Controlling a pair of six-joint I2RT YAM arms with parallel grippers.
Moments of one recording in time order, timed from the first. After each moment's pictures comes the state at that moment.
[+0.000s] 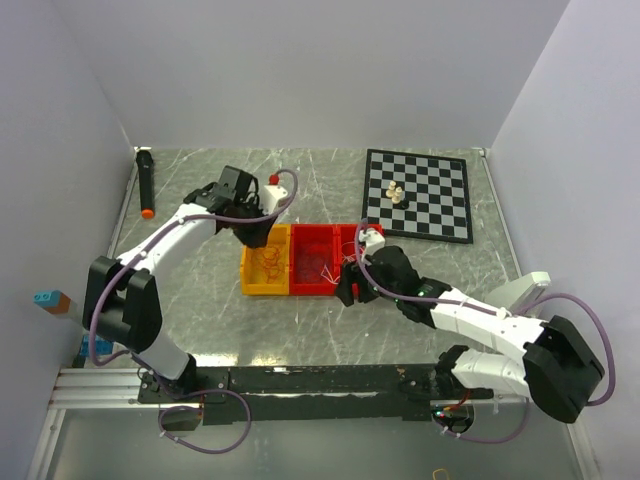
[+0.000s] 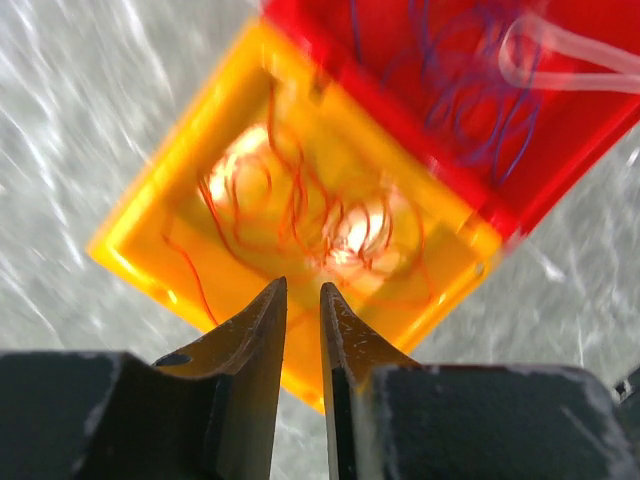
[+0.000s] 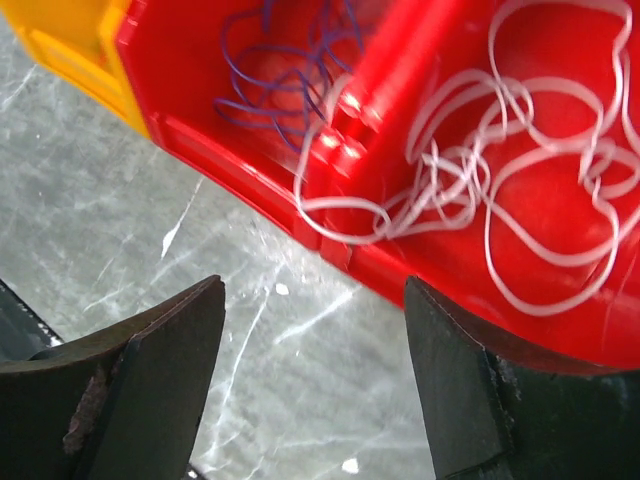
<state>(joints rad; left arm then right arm) -0.38 1.58 1.25 -0.68 0.31 0.38 0.74 1.11 0.51 -0.03 -0.05 0.38</state>
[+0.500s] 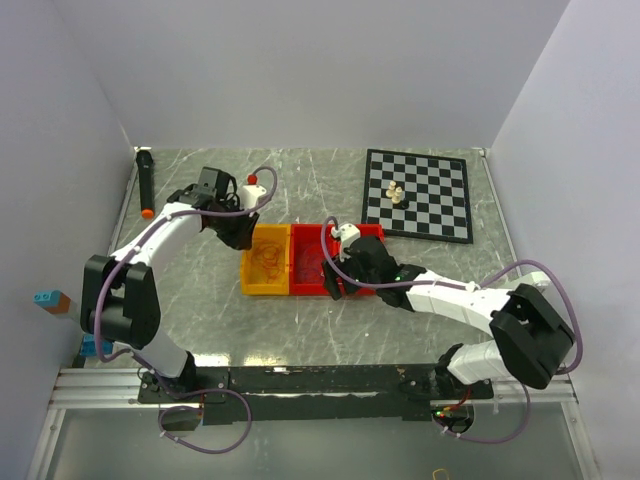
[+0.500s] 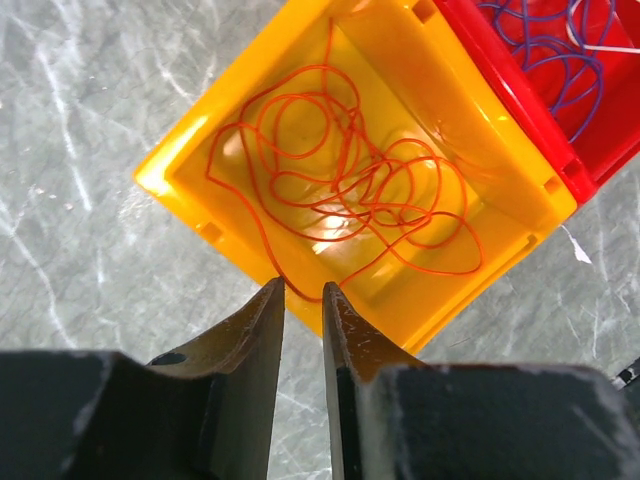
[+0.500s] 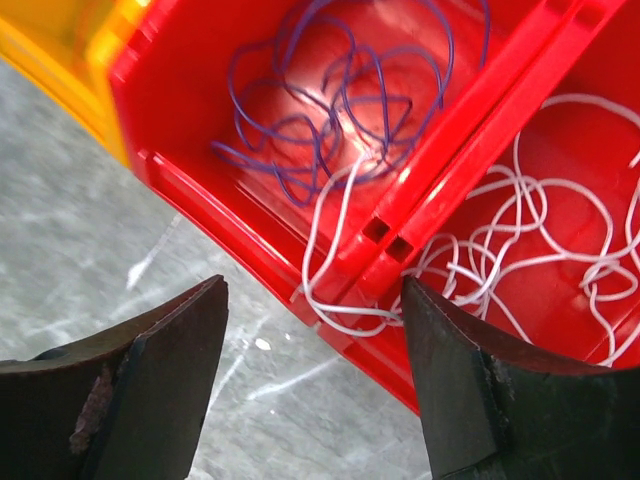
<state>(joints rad) -0.24 1.59 1.21 -0.71 0.37 0.40 0.77 1.33 0.66 0.02 -0.04 0.22</state>
